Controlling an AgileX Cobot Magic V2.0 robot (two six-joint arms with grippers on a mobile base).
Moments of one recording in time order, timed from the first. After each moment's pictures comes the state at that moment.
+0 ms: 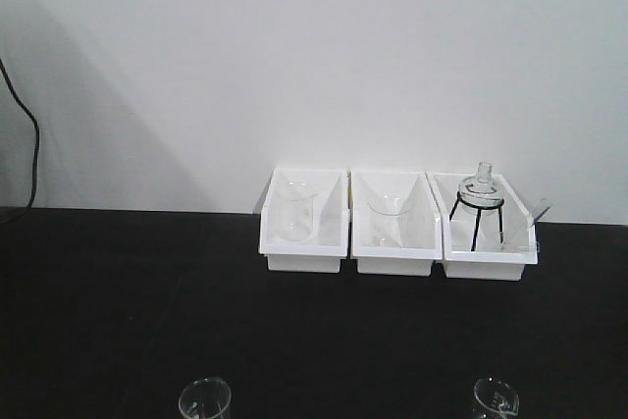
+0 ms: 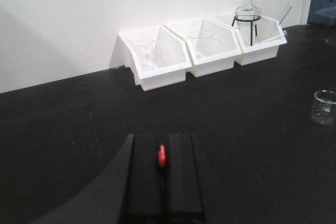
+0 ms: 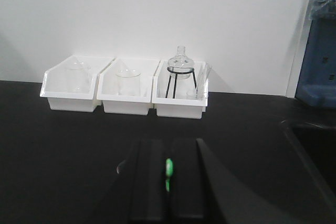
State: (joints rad) left arm -0.14 0.48 -0.47 -0.88 0.38 0.92; right arm 0.15 0.05 -0.43 -0.22 0.56 0.18
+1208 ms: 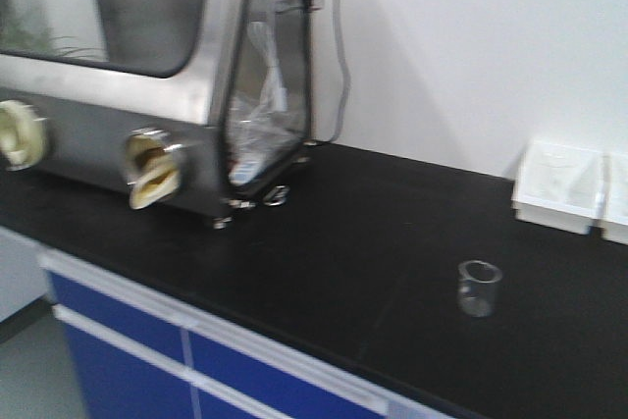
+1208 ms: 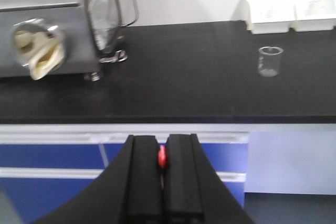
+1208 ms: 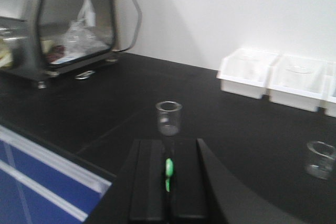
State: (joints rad) left arm -0.14 0.48 -0.47 -0.88 0.38 0.92; right arm 0.15 0.05 -0.43 -0.22 0.56 0.18
